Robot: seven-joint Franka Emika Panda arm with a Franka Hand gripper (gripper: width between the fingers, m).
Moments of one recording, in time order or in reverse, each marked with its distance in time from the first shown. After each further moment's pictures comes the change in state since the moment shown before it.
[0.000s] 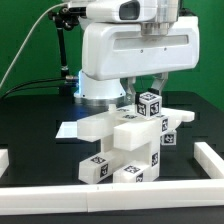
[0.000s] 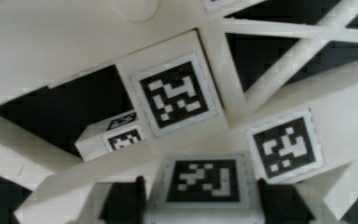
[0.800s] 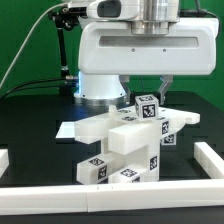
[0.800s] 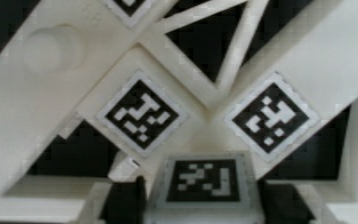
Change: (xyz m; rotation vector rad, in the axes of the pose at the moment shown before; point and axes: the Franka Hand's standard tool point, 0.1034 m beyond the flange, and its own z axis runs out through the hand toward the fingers) arm 0.008 0.004 0.000 -0.015 0.052 0.602
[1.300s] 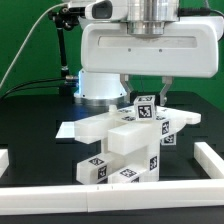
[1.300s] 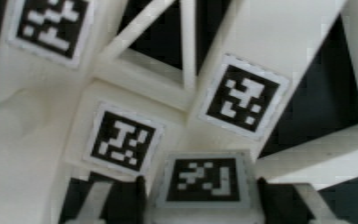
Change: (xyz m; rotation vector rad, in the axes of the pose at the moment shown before) arm 0.001 -0.003 0.000 0.033 -0.002 0.396
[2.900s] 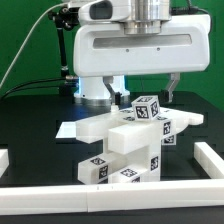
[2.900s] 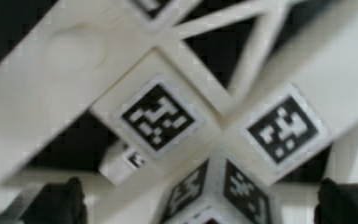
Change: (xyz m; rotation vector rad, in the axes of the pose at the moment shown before) arm 0.001 0.007 -0.002 0.010 0.006 -0.703
